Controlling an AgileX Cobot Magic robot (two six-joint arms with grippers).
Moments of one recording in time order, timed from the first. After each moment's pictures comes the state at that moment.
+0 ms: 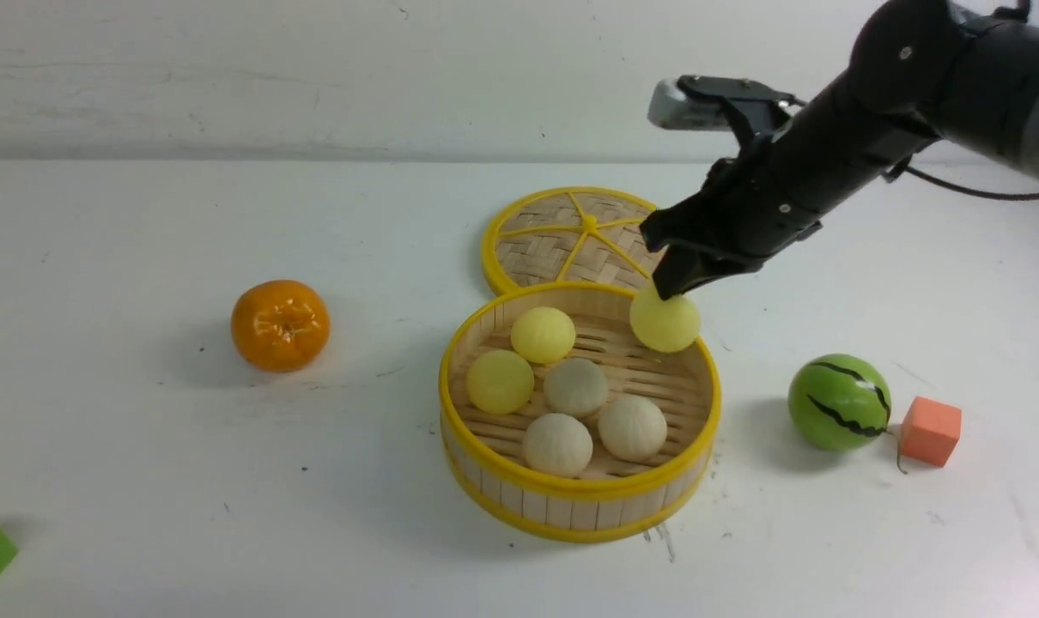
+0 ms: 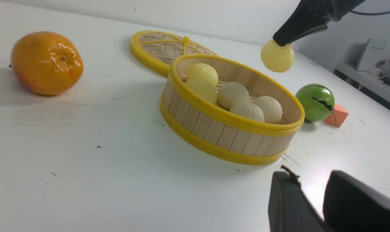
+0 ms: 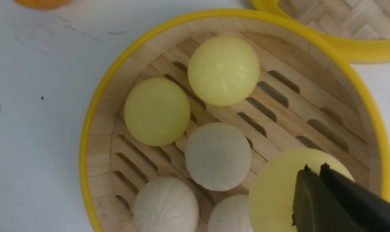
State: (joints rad) right arm 0.29 1.98 -1.74 0.46 0.93 -0.30; left arm -0.55 0.06 0.03 -0.15 0.06 -0.18
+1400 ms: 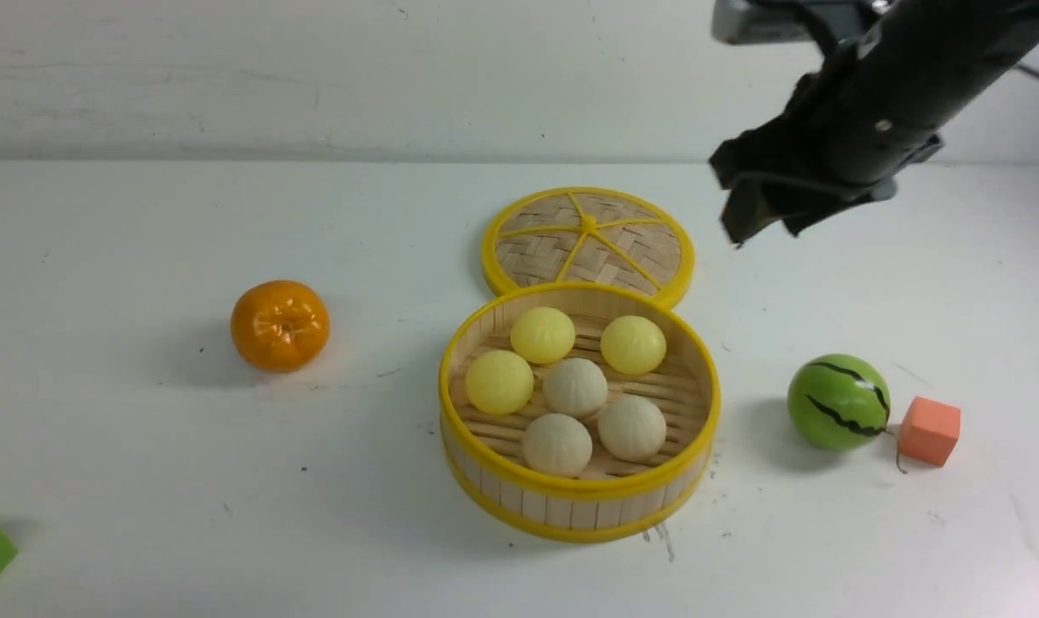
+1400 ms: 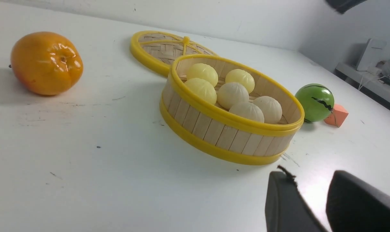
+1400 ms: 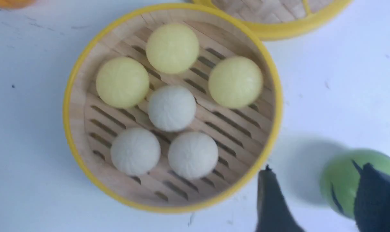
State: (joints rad) right arm 0.31 1.70 -1.77 0.14 1.19 -0.04; left arm -0.55 0.06 0.03 -0.15 0.06 -0.18
